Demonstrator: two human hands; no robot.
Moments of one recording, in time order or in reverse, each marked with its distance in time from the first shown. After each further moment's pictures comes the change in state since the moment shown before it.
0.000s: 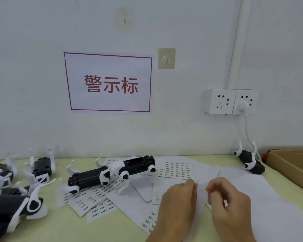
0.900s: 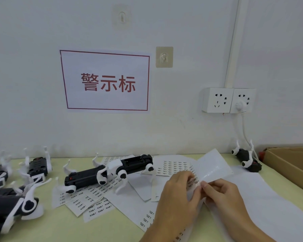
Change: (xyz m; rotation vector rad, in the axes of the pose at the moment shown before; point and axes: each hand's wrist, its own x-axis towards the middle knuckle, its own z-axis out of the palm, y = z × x) left_hand -0.002 -0.005 0.005 -0.382 0.202 0.134; right_hand 0.020 0.016 -0.005 0.294 -0.218 0.549
